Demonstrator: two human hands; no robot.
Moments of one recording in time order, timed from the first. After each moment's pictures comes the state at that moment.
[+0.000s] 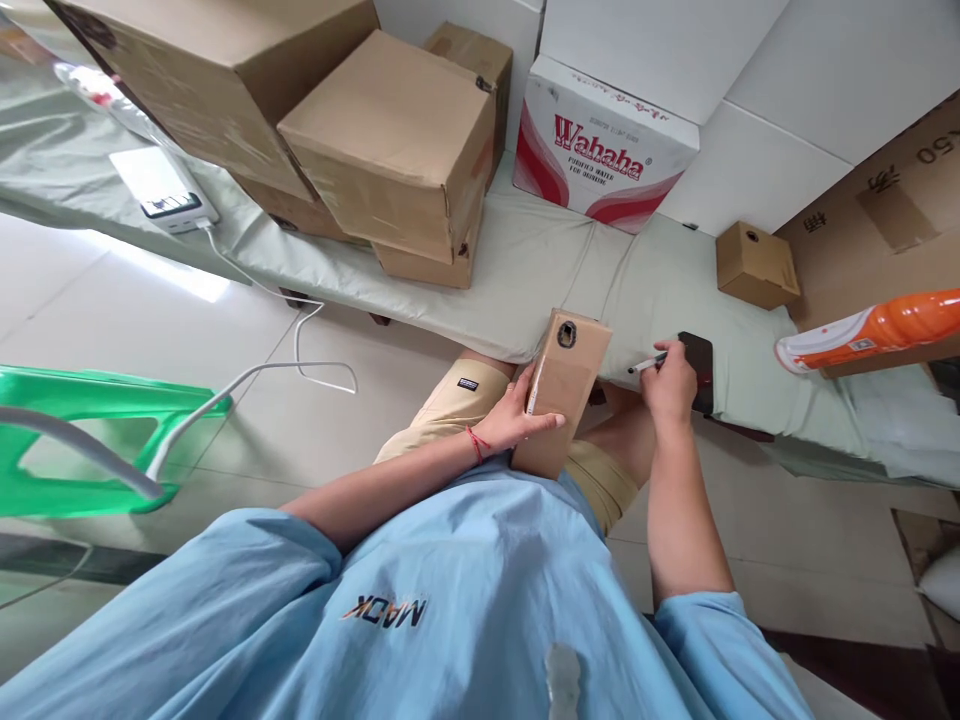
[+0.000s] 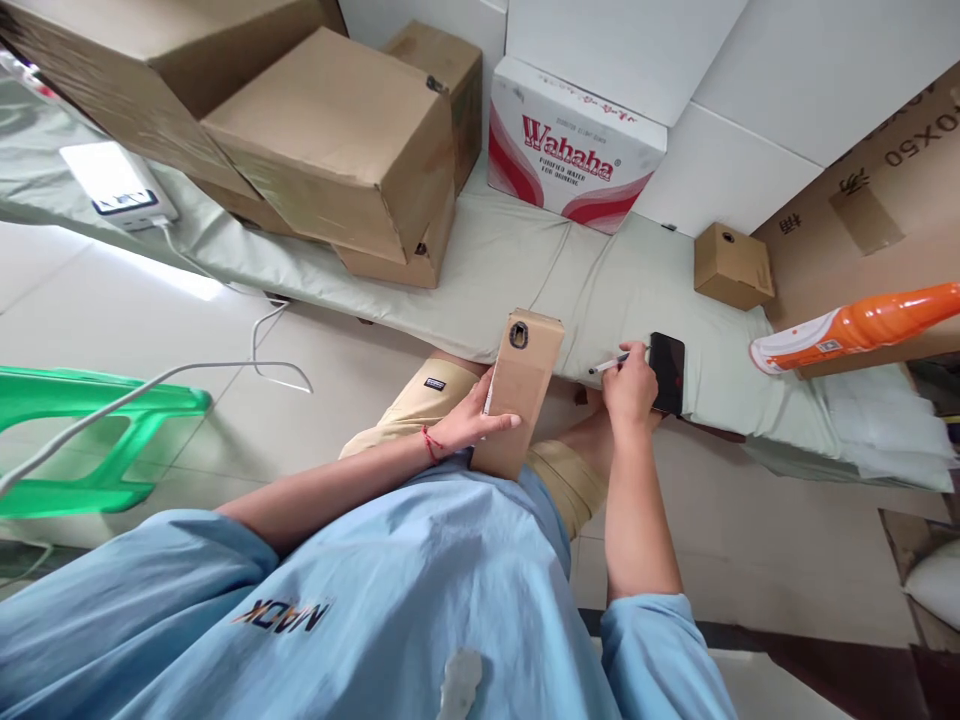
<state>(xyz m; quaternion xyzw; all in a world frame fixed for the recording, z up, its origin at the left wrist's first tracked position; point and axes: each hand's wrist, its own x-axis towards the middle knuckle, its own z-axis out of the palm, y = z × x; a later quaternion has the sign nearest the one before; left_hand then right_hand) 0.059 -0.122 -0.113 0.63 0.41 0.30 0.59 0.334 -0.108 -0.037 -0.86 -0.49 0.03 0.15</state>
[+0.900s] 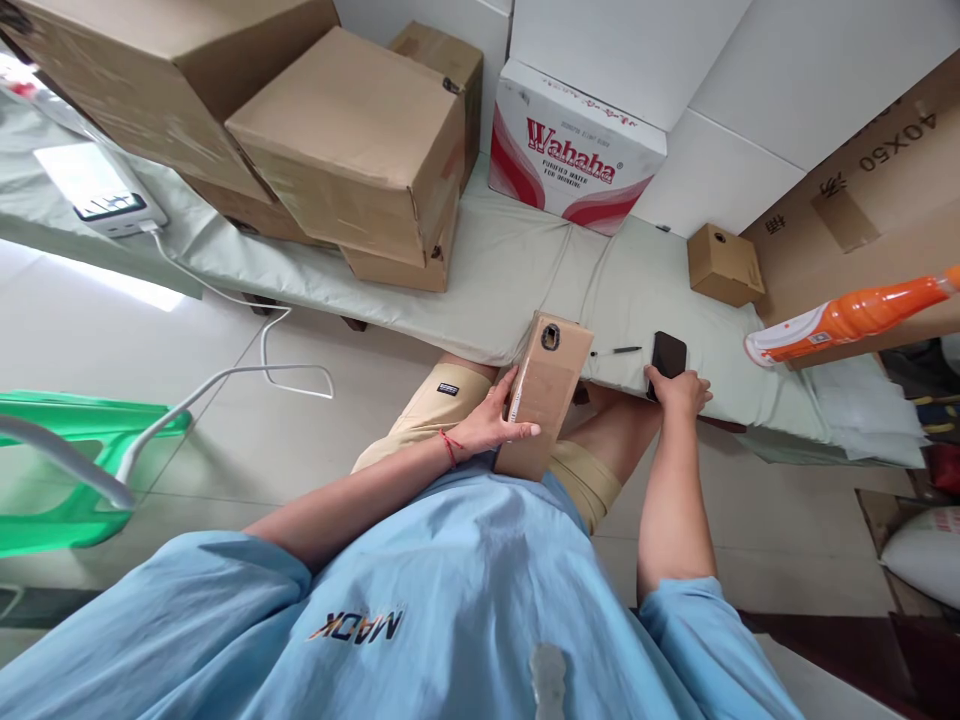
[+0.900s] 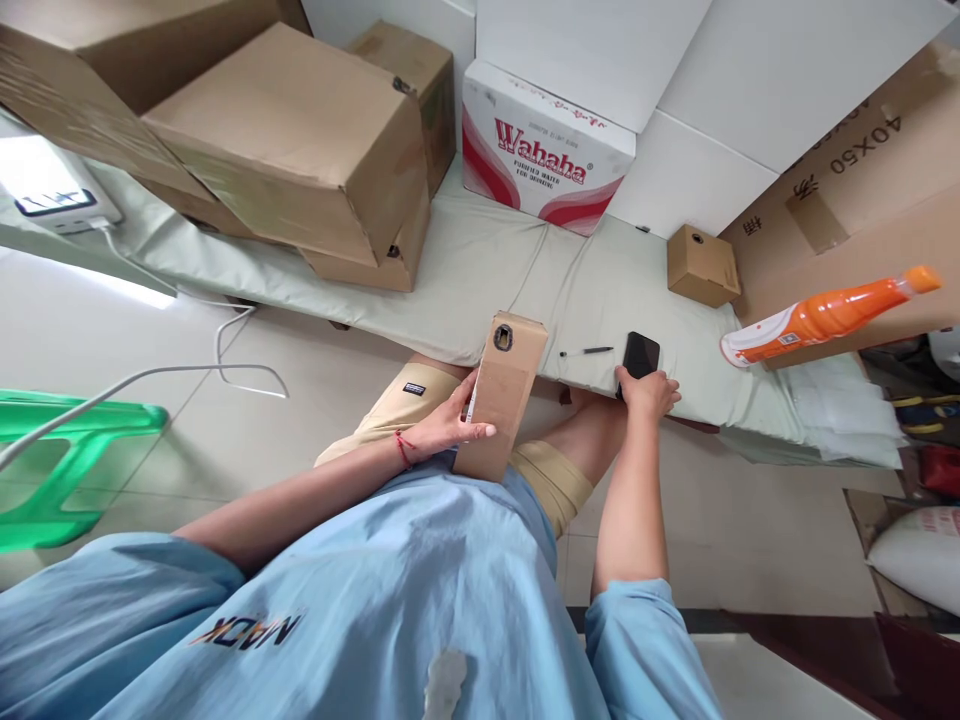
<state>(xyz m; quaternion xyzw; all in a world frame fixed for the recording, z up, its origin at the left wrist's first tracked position) 0.049 -0.117 -0.129 0.62 0.37 0.28 0.63 0.412 -0.109 -0.065 -0.96 -0.26 0.05 0.10</state>
